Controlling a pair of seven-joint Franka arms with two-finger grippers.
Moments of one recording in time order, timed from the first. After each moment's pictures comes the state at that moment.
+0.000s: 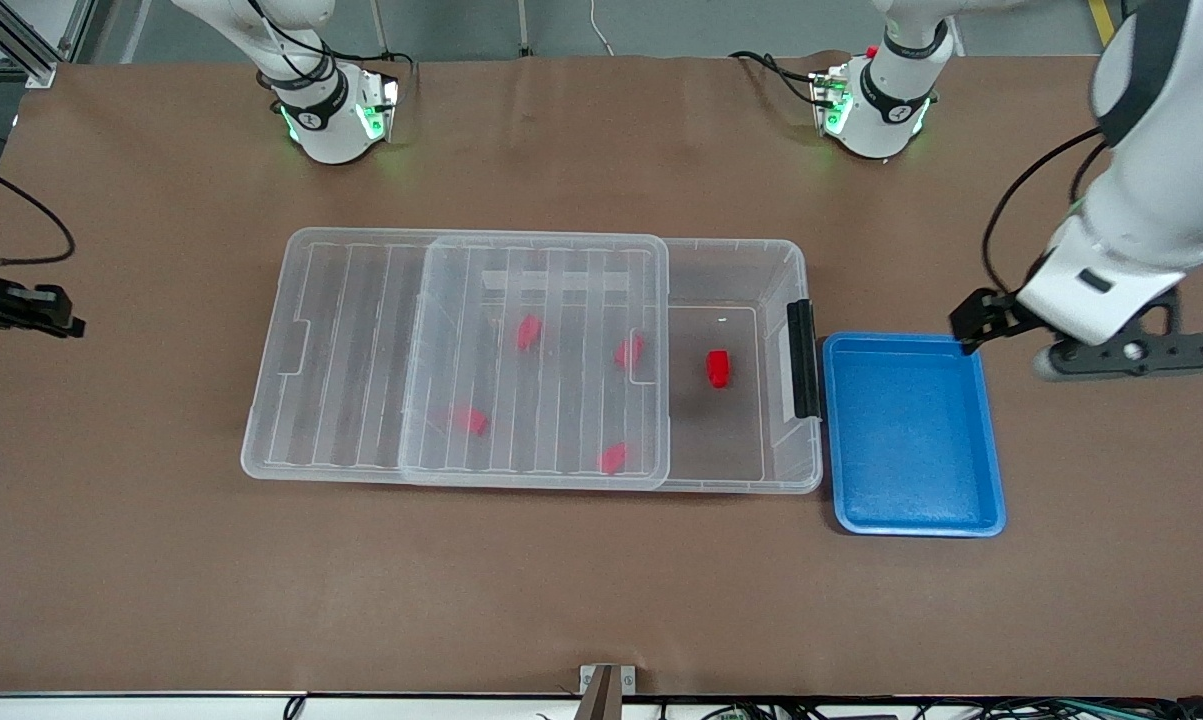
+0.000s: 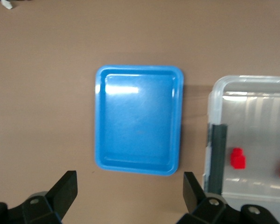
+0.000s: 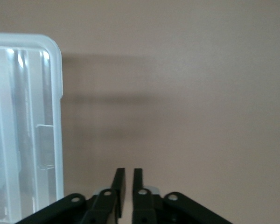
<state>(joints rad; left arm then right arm) 0.10 0.19 -0.36 -1.39 0.20 1.59 -0.24 -0.19 0.10 -0.01 -1.75 0.06 1.77 -0.27</state>
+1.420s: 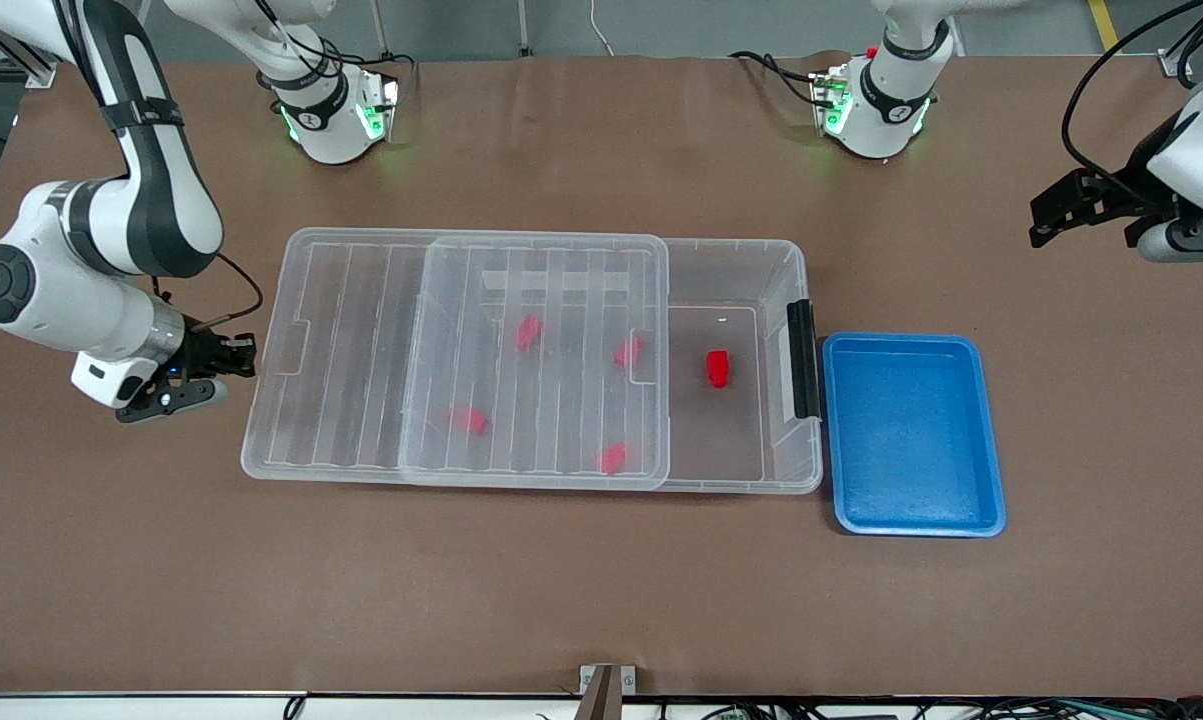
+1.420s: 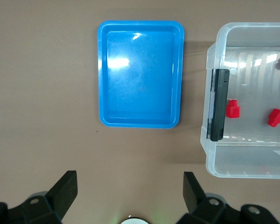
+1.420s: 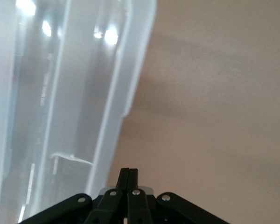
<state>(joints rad) 0.05 -0.03 -0.18 -1.52 0.02 1.45 -0.08 0.00 0.20 0.01 -2.01 0.10 2.10 -0.31</state>
